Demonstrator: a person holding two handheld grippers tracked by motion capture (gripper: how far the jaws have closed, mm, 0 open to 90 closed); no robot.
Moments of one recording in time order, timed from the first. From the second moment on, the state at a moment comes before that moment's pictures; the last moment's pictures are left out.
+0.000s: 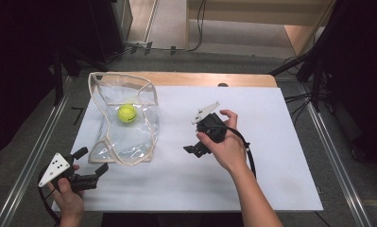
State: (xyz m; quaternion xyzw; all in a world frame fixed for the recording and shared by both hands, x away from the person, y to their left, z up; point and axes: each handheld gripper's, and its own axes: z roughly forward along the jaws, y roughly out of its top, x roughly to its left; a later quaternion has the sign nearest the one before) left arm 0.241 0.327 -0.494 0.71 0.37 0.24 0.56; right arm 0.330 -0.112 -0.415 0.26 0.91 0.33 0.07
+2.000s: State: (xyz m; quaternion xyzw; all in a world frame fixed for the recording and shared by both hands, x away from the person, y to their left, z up) left arm 0.240 0.326 -0.494 0.71 0.37 0.24 0.55; right arm 0.273 -0.228 -0.476 0.36 0.83 0.40 0.12
